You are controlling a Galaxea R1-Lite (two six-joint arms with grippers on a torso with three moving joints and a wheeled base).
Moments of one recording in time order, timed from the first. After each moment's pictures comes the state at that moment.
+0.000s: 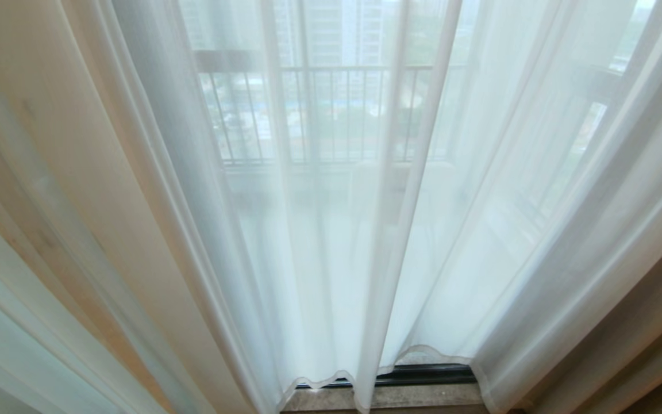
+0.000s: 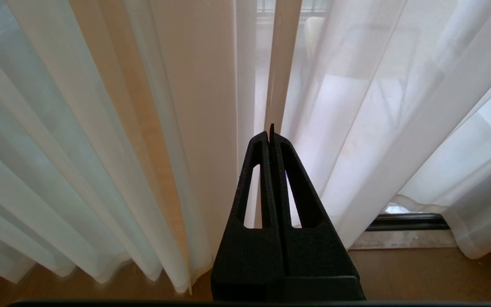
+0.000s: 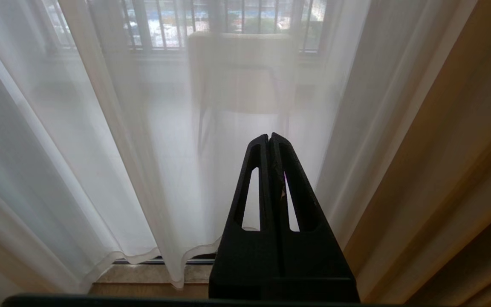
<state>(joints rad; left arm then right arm) 0.00 0.00 -0.05 0.10 -0.01 -0.01 -0.01 0.00 0.00 -0.07 0.01 -0.02</state>
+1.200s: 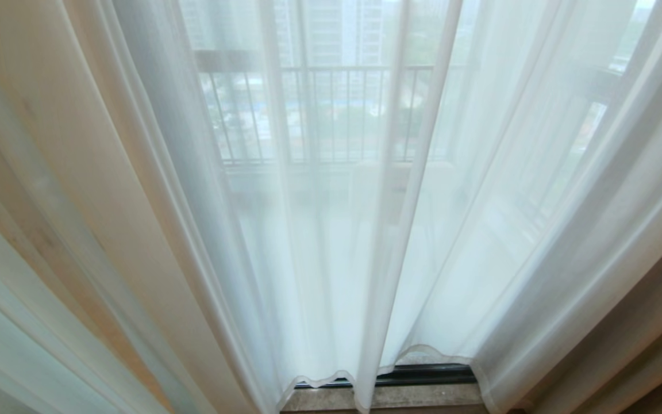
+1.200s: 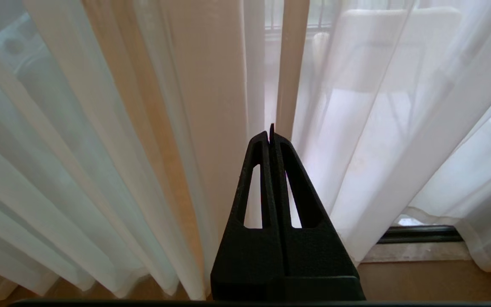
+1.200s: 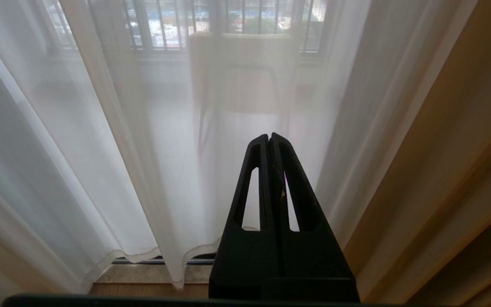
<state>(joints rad) 0.00 0.10 -0.25 0.18 0.01 0.03 -0.01 0.00 0.00 -0.07 0.01 -0.02</state>
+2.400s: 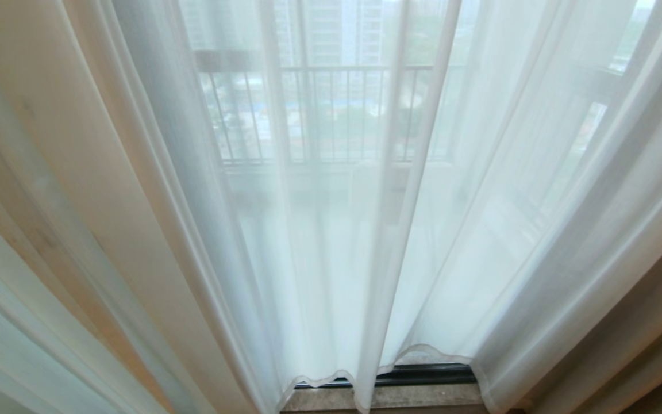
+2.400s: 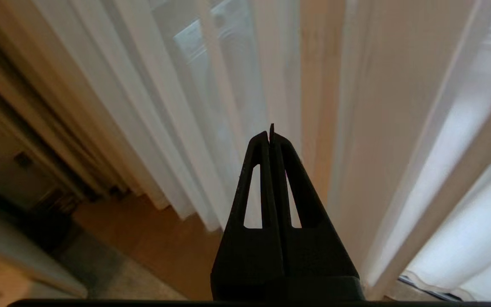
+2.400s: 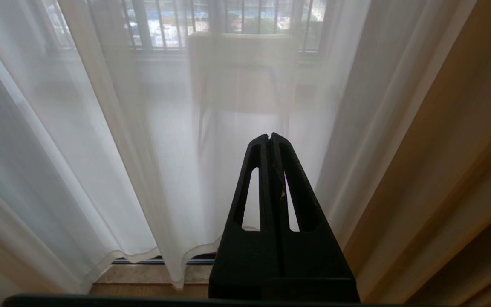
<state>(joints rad) 0.00 0.36 -0.47 0.18 0.57 0.08 -0.01 0.00 0.00 -0.07 0.01 -0.02</state>
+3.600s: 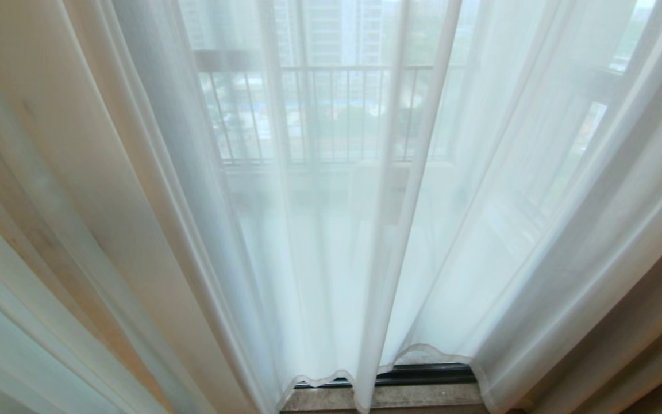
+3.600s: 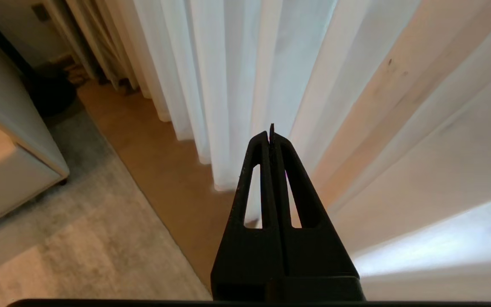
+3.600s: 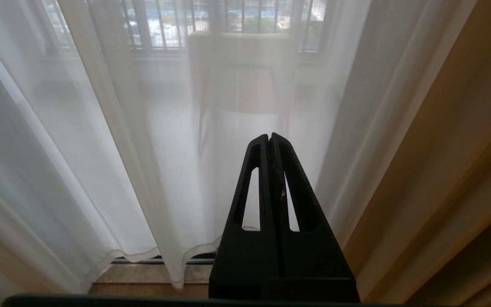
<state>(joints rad) 0.41 0.98 -0.60 -0.04 0.42 -0.27 -0.01 0.00 0.00 -0.07 0.01 -0.02</state>
